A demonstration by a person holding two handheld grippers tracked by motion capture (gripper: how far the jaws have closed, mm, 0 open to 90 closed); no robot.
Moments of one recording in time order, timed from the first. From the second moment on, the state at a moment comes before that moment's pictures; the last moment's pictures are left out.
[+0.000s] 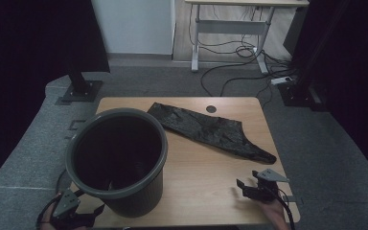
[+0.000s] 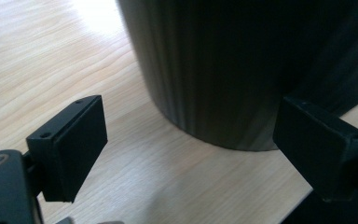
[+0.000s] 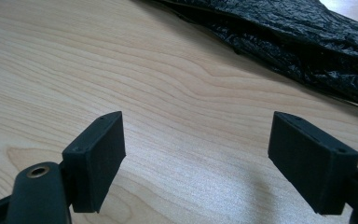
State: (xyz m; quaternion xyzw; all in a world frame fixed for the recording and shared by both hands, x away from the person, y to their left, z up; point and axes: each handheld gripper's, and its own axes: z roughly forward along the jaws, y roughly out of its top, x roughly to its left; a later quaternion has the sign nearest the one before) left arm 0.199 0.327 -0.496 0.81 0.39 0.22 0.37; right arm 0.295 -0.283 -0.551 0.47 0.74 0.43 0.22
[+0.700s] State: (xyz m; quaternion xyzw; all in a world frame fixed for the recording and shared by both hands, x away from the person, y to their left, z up) left arm 0.228 0.288 -0.494 0.85 0.31 0.17 0.39; right arm 0.306 -0.286 -0.552 0.46 0.76 0.40 0.22
